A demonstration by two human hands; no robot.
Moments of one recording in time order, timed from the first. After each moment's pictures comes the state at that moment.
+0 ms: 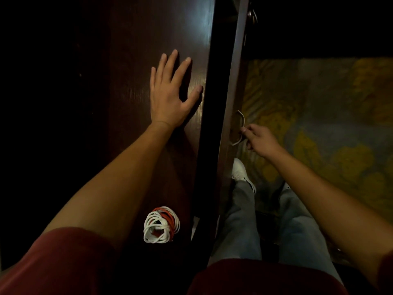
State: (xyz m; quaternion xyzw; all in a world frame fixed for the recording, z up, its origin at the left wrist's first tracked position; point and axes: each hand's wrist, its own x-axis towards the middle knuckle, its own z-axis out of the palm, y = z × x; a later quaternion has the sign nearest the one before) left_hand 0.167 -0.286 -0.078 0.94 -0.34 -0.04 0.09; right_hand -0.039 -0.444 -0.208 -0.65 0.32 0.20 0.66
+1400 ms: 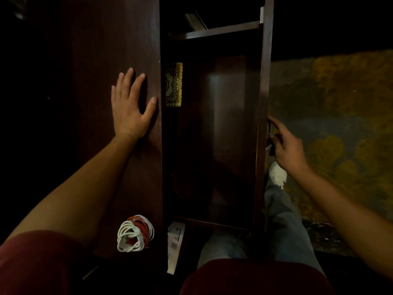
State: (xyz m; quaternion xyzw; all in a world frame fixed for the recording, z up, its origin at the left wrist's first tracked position) left_hand 0.164 -0.289 -0.075 0.94 -0.33 -0.05 0.05; right_hand -0.166 -0.541 -0.191 -0.73 0.38 0.03 0.56
